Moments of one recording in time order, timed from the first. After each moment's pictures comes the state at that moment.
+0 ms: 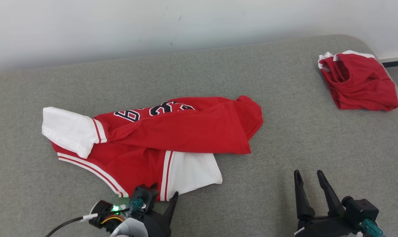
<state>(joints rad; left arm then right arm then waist) -0.35 0.16 -0.51 0.55 -0.26 -0.10 0.02 -0.05 -0.09 -0.01 0.27 0.26 0.13 -0.26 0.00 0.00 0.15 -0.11</state>
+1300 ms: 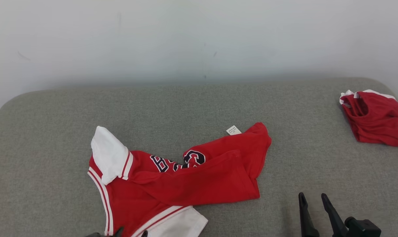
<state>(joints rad) 0.06 0.36 -0.41 0.07 -0.44 0.01 0.14 0.04 -0.08 -0.03 0.28 0.26 0.13 -0.26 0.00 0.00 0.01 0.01</state>
